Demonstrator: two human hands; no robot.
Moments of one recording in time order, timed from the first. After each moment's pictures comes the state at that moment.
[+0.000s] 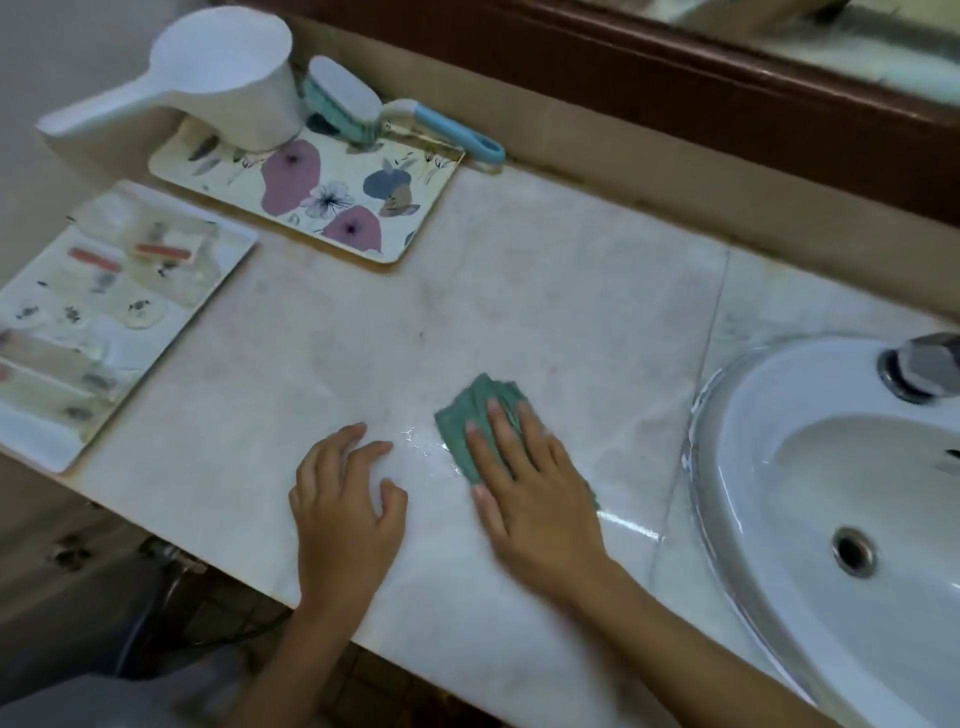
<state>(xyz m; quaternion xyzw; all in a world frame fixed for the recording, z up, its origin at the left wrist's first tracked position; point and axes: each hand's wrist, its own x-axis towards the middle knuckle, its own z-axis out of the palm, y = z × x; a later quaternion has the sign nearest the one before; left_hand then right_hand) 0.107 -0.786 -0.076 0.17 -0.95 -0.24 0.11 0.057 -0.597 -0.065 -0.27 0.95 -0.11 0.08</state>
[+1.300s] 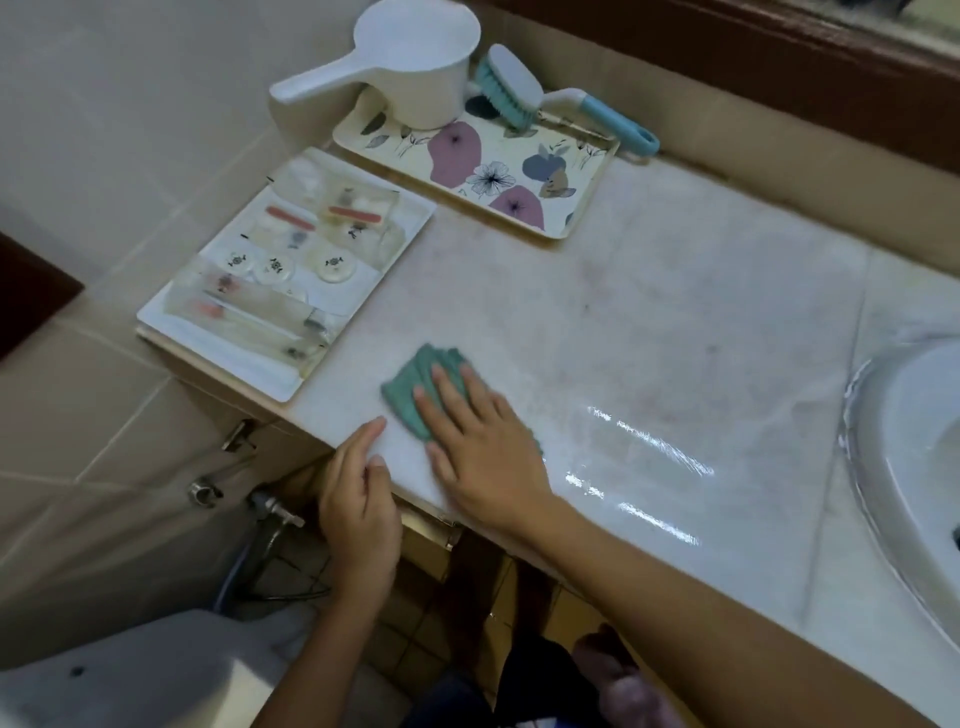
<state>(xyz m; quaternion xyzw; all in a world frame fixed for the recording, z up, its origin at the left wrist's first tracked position) 0.183 -0.930 -0.075 0.30 -0.79 -0.50 0.19 0.089 -0.811 -0.073 -0.37 0.92 -0.09 0.08</state>
